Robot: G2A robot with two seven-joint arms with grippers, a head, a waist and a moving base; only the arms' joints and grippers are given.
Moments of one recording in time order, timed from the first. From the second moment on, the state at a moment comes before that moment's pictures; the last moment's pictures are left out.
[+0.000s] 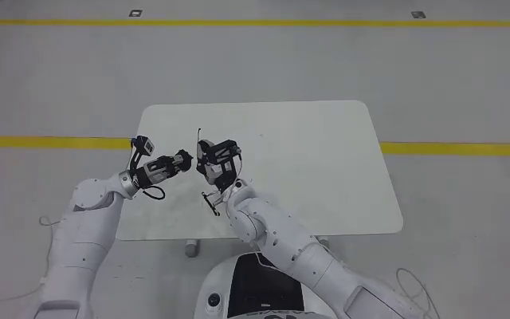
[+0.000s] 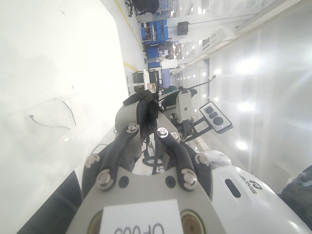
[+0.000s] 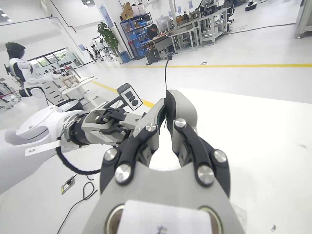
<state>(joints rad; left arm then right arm) 1.21 -1.05 -1.44 -1.08 -0.50 -0.34 -1.18 -1.10 -1.68 0.67 -1.13 -1.01 0.09 -0.29</state>
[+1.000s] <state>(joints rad) 1.21 -1.05 -1.44 -1.08 -0.50 -0.34 -1.18 -1.13 -1.69 0.65 -1.14 -1.12 0.11 -0.31</state>
